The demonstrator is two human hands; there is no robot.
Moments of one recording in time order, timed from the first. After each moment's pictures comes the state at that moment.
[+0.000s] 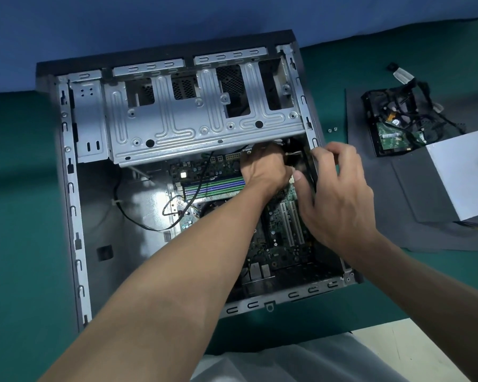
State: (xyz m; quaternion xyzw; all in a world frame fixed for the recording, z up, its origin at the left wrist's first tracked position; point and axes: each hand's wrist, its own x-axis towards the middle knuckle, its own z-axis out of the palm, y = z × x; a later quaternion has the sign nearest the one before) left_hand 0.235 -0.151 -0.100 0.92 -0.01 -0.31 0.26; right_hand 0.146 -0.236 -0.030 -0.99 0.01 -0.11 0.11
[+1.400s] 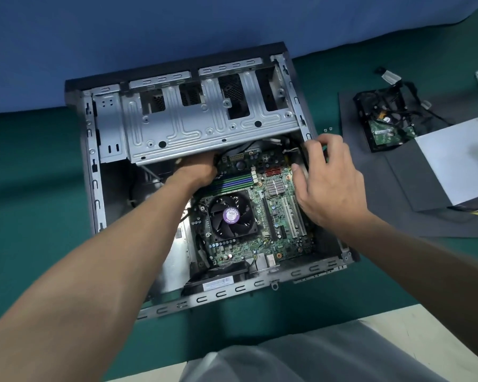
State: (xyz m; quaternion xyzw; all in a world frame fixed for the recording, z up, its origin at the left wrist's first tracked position) left_hand 0.263 -0.020 -0.118 0.94 -0.07 -0.30 0.14; right_hand 0.146 -0.234 -0.024 -0.99 0.01 -0.08 0.08
